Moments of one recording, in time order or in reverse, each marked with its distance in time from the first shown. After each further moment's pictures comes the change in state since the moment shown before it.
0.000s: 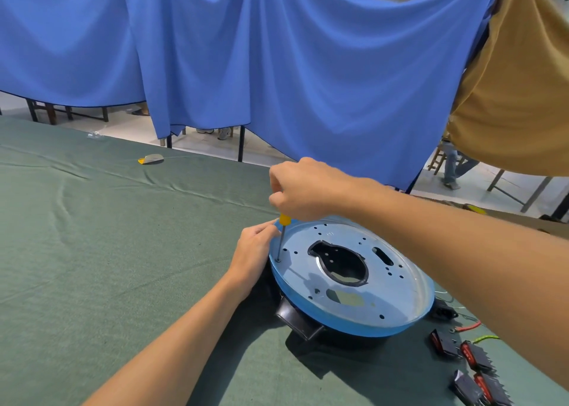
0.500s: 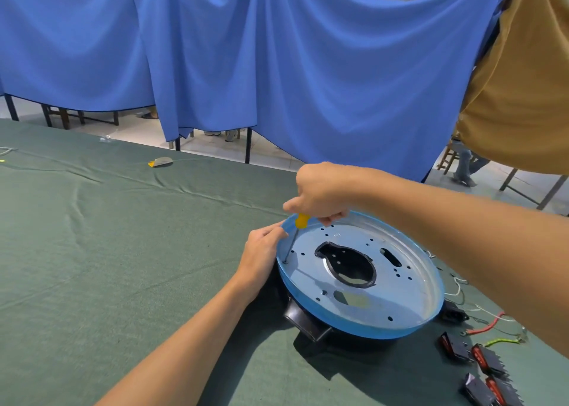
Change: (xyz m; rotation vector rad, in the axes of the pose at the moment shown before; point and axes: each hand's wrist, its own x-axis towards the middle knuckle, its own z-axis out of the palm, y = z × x) left_hand -0.003 0.007 0.001 -0.052 0.020 -0.078; right_hand -0.003 0.007 -0.008 -0.013 -0.148 0.034
